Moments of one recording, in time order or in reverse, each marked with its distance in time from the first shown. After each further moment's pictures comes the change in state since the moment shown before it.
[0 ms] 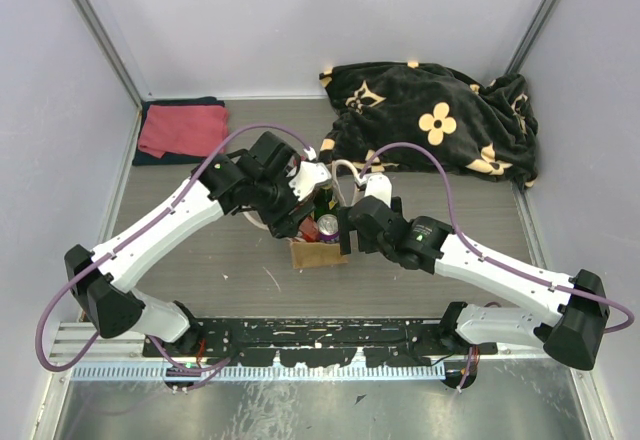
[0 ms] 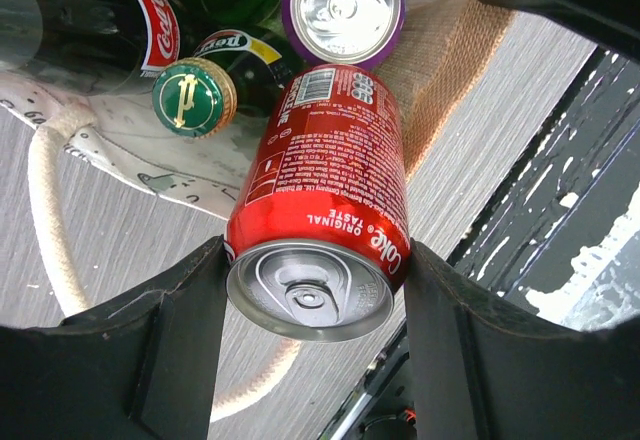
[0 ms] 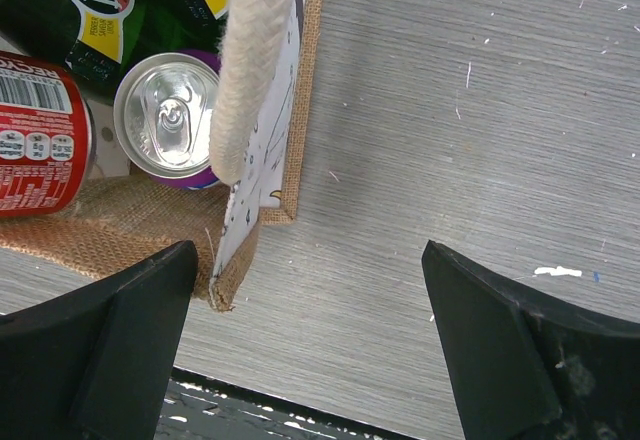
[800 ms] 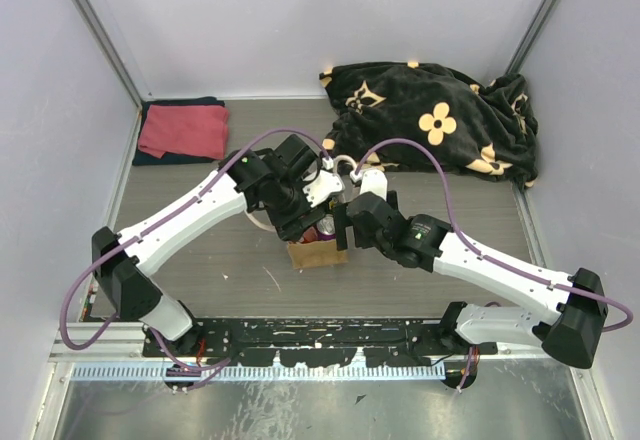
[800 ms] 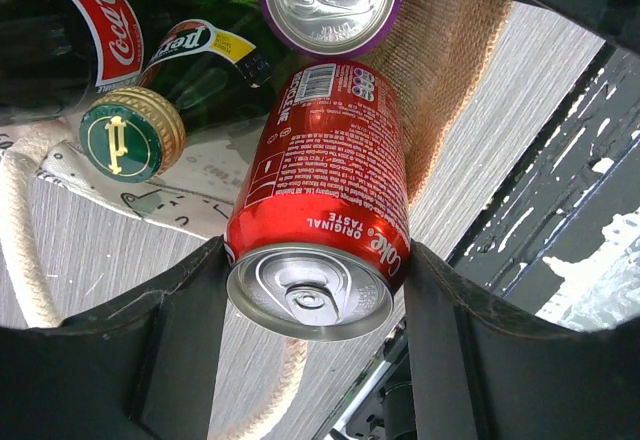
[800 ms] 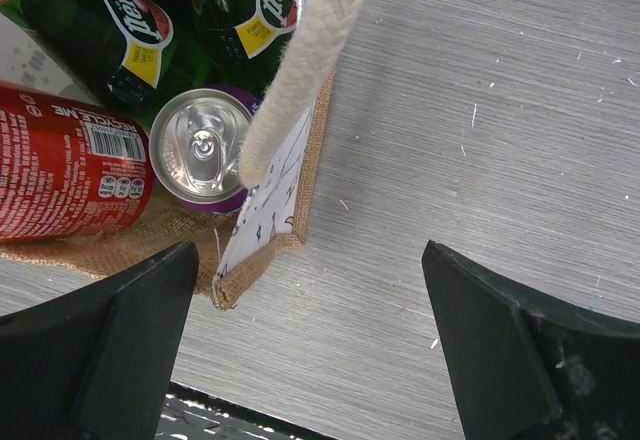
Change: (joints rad) left arm -0.051 0.130 0.097 -0.105 -0.063 0.057; right arm 0.001 0.013 0.022 0.053 0.008 -0.063
